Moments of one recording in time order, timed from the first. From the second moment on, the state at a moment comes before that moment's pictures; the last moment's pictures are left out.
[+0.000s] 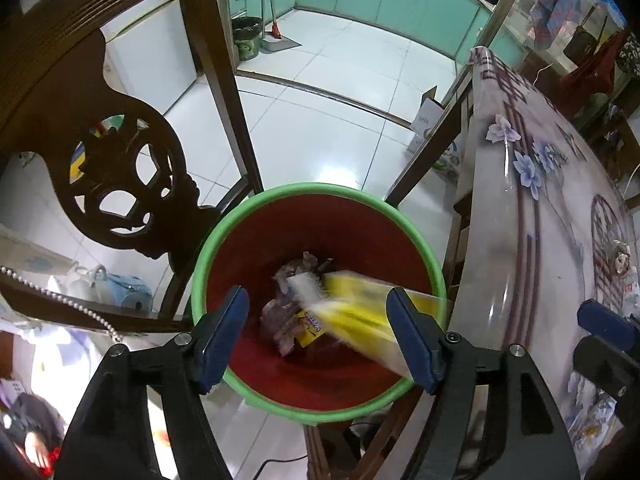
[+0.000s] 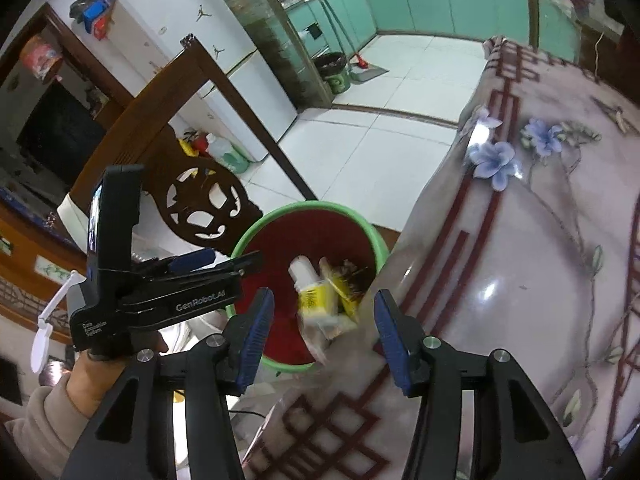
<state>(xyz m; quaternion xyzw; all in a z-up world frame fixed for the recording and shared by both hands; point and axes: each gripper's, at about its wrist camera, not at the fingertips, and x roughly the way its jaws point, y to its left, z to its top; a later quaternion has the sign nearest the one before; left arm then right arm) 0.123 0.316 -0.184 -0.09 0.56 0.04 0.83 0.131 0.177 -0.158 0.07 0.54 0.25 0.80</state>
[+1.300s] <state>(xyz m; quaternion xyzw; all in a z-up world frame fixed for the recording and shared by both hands) 0.009 -0.030 -0.129 0.01 0.55 -0.20 0.81 -0.109 -0.207 -0.178 0.17 0.63 -0.06 0.76</state>
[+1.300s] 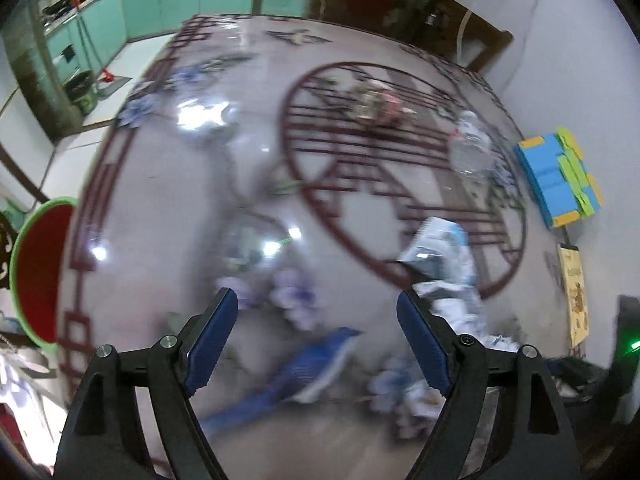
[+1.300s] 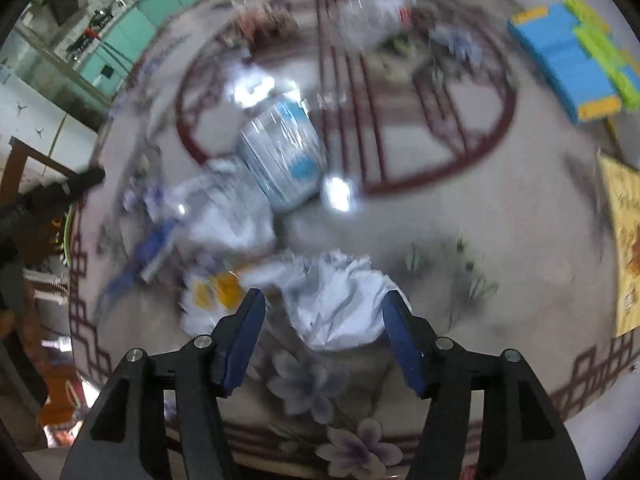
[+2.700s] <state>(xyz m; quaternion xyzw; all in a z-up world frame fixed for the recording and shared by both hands) 0.012 -0.026 -0.110 -0.01 0.53 -0.16 0.83 -0.043 -0.206 -0.086 0.13 0.50 0.03 0.85</state>
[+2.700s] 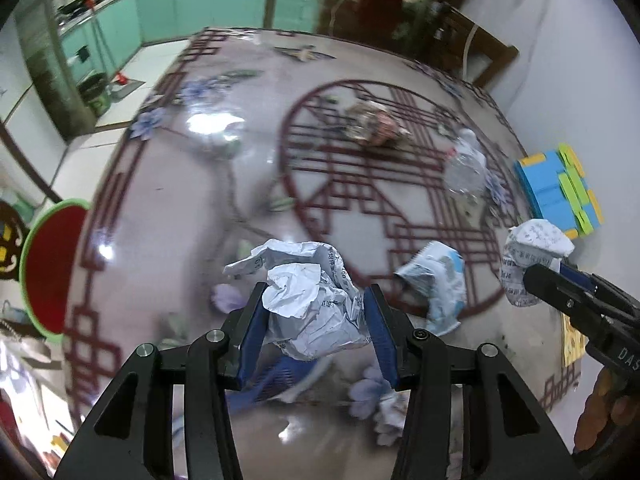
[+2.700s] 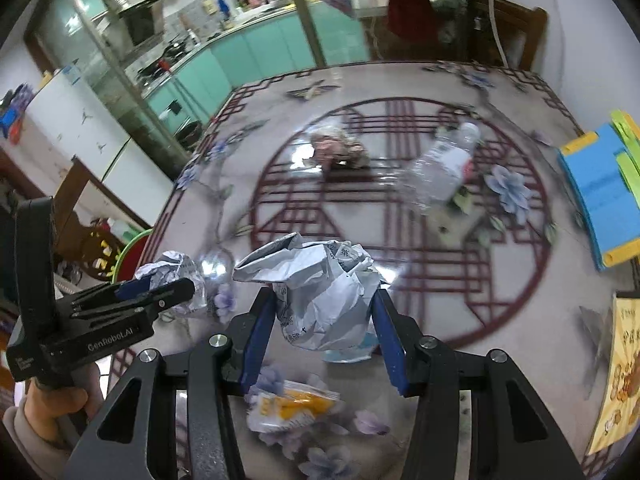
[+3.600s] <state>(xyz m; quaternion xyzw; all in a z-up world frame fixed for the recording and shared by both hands) 0.060 0.087 -0.118 -0.04 0.53 -0.15 0.83 0.007 -0.097 -0.073 0.12 0.49 0.03 0.86</state>
